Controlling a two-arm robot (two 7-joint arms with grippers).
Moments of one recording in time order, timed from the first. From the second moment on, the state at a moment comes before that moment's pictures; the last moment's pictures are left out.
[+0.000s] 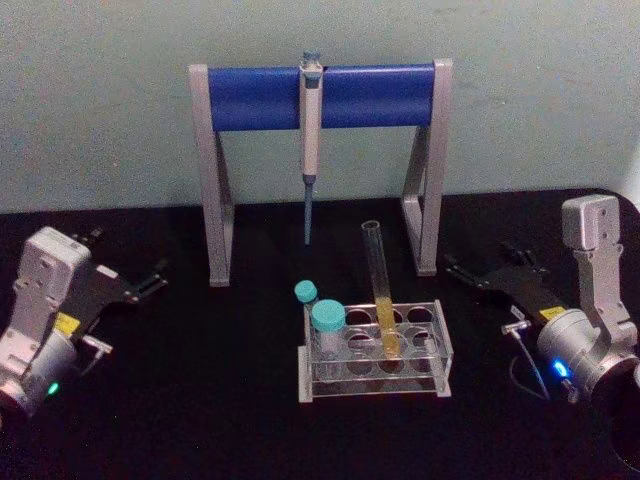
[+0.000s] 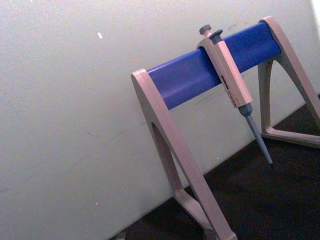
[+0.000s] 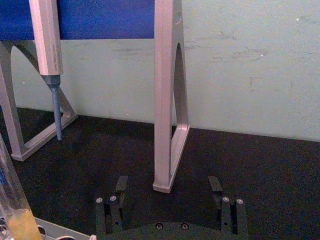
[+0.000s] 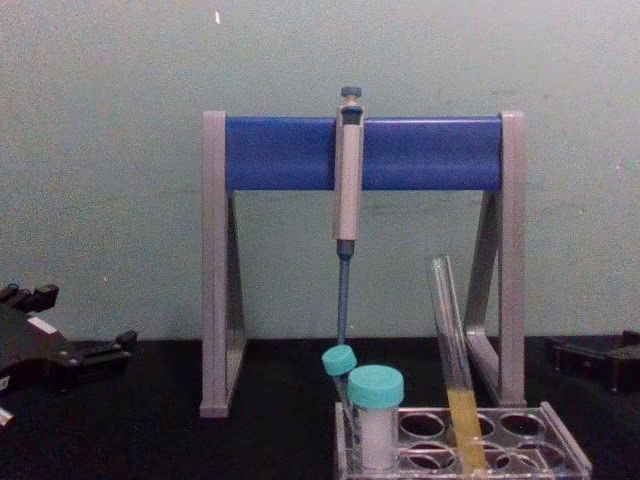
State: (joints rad) left arm -0.20 0.60 0.45 -1.41 -0.25 -0.12 0.03; right arm 0.17 0.35 -0.26 -1.43 0.38 0.12 0.13
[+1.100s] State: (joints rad) left arm -0.20 0.60 0.45 -1.41 -0.25 -0.12 0.03; right arm 0.17 0.35 -0.26 -1.43 0.38 0.12 0.13
